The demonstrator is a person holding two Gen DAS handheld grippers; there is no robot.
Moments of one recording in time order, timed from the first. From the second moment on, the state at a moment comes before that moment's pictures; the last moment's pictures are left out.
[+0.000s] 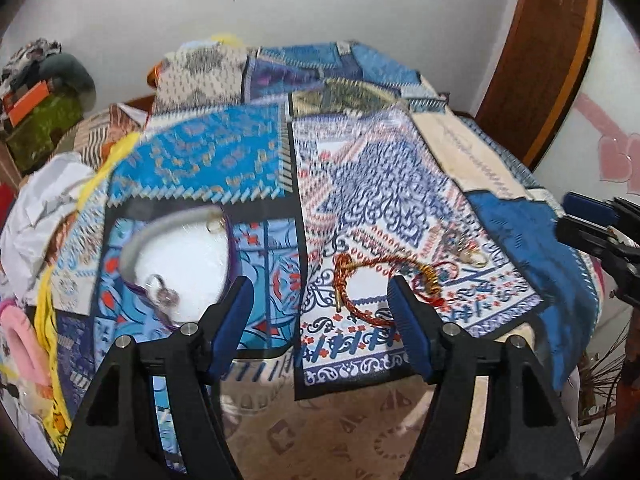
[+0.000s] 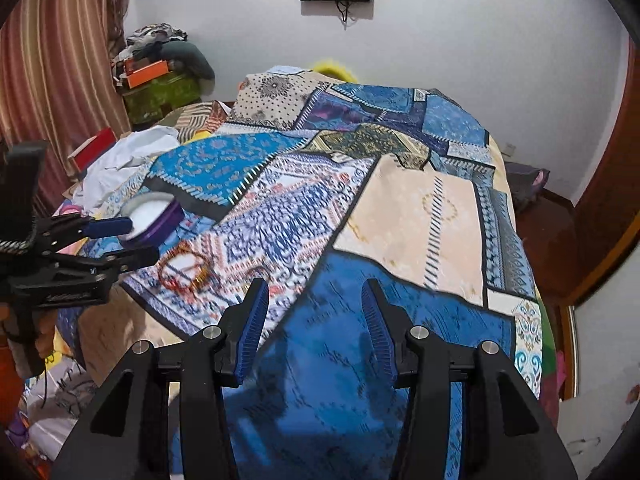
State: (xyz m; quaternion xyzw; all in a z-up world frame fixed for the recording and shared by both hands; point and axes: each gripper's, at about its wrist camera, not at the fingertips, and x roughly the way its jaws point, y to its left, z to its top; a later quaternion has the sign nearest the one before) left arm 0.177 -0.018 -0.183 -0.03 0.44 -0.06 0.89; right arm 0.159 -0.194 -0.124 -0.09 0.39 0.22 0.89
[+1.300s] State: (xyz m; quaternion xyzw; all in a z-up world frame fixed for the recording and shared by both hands) left arm 0.158 -0.022 -0.108 -0.03 0.33 -0.10 0.94; right arm 0.179 -0.153 -0.179 -0.09 0.44 0.30 0.84
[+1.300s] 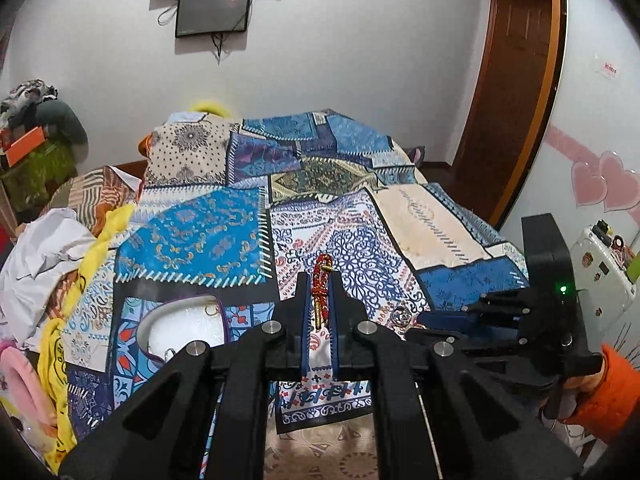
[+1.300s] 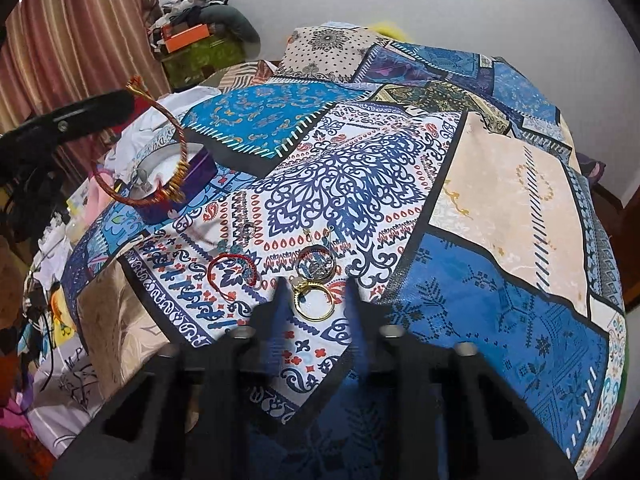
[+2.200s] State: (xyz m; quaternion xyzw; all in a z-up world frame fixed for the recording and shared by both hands) left arm 0.123 0.047 -0.069 -0.04 0.27 -0.03 0.96; right arm 0.164 -0.105 -0.095 -0.05 0.35 0.33 0.88
